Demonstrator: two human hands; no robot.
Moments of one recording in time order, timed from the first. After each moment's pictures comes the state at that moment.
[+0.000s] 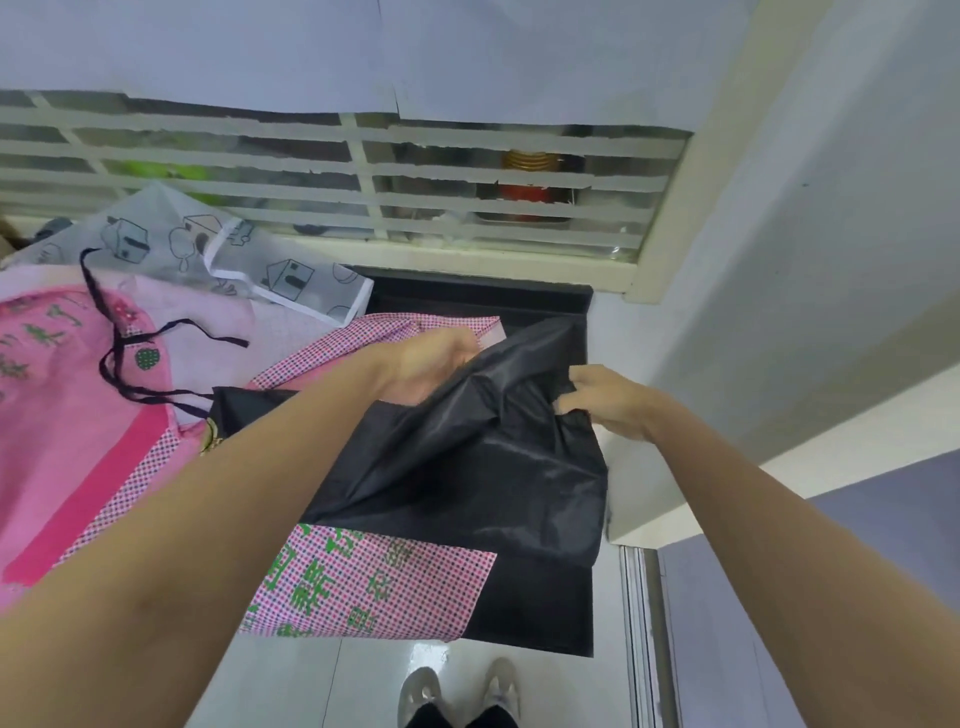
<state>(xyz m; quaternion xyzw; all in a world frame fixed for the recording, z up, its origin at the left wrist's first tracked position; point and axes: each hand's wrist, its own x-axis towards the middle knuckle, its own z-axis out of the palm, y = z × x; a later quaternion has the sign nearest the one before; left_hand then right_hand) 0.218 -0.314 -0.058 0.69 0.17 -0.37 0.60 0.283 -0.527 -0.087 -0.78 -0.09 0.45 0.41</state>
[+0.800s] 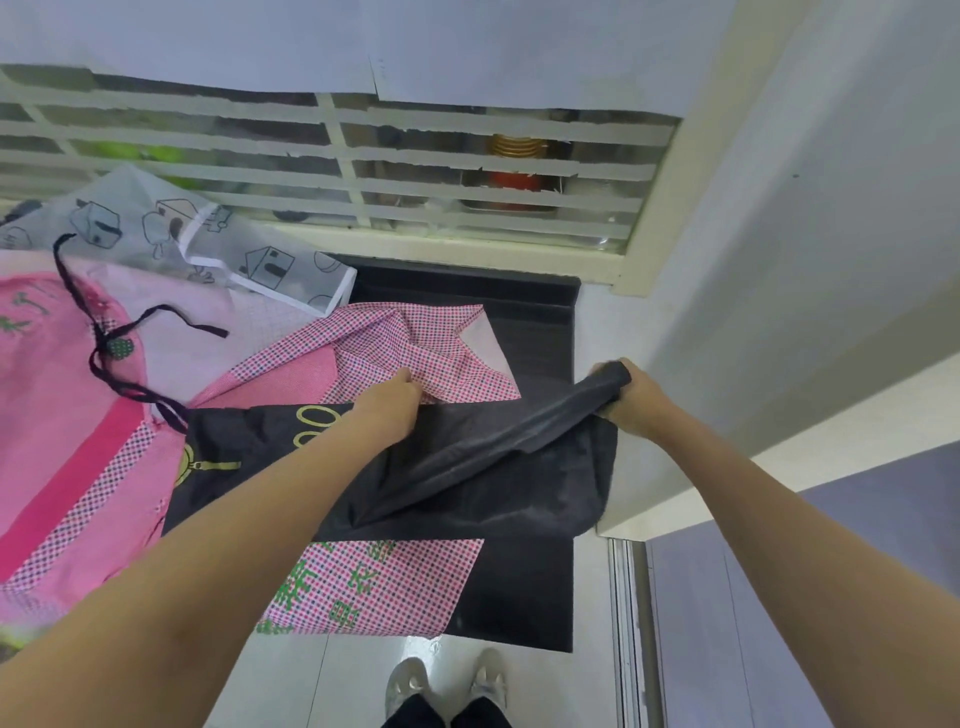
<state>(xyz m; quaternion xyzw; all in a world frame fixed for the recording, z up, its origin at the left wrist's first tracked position) 0.191 -0.316 -0.129 0.95 0.16 -0.24 0.08 0.301 -0.572 -0.115 -0.88 -0.18 0.26 0.35</state>
